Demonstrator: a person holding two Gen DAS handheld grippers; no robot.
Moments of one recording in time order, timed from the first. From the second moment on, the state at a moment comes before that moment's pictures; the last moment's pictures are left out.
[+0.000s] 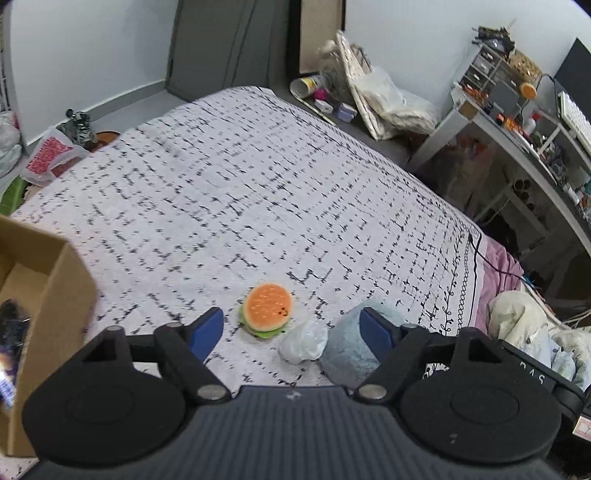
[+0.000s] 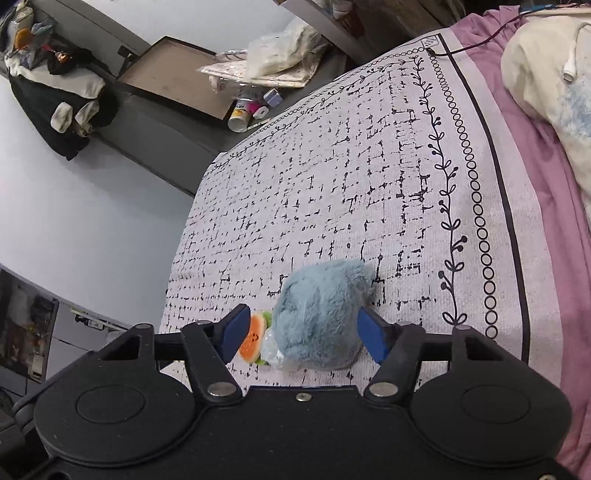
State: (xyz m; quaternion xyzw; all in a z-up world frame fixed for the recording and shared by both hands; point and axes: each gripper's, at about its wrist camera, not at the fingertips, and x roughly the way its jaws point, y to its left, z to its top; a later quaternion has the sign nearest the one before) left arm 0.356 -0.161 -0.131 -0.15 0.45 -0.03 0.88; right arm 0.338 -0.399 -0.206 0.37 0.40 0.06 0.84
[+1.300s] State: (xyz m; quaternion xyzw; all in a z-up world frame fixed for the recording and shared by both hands) left arm 0.406 -0.235 -0.195 -0.08 0.50 -0.11 0.85; right arm 0.348 -0.398 -0.247 0.38 0.41 0.06 0.82
